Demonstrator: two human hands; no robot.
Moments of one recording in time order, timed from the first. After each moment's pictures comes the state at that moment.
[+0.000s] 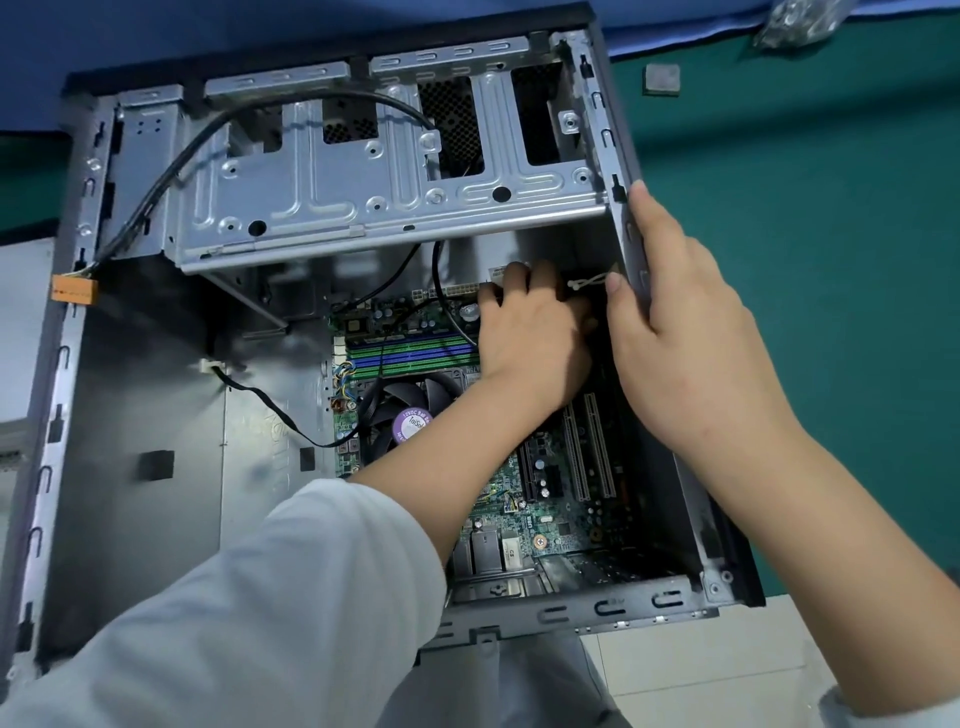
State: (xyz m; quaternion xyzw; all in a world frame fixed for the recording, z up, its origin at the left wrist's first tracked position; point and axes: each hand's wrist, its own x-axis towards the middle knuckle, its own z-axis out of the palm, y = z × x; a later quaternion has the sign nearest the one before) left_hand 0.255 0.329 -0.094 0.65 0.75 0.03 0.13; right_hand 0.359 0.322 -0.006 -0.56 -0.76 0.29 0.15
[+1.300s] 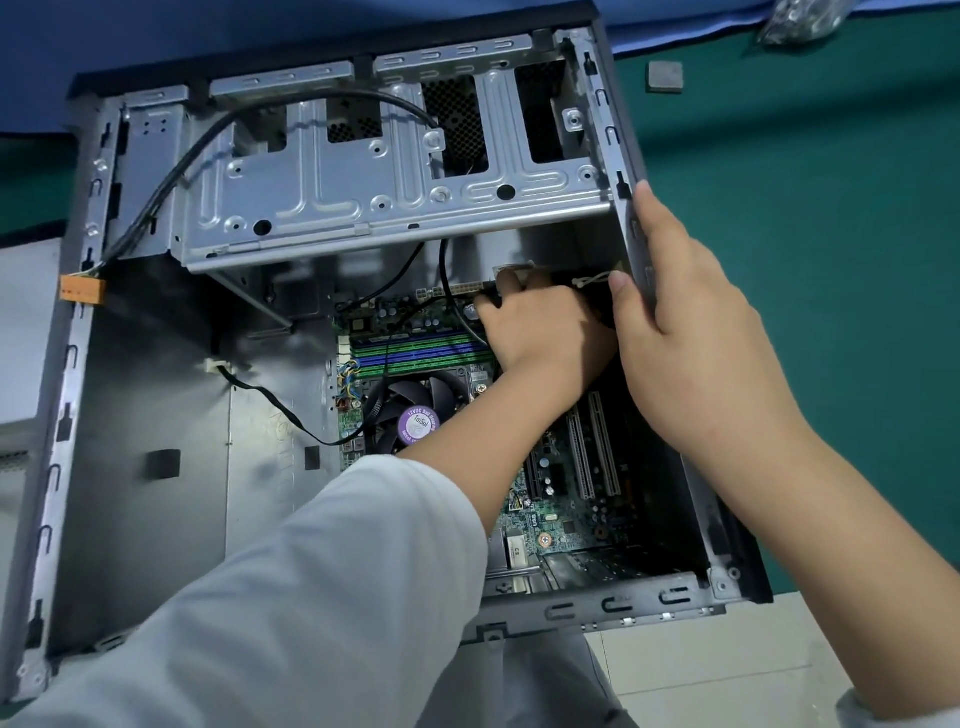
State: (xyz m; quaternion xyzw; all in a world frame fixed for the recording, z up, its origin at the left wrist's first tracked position) left_hand 0.267 0.342 -0.079 0.53 0.82 -0.01 0.22; right_hand 0.360 0.321 -0.007 -0.56 -0.76 0.29 0.15
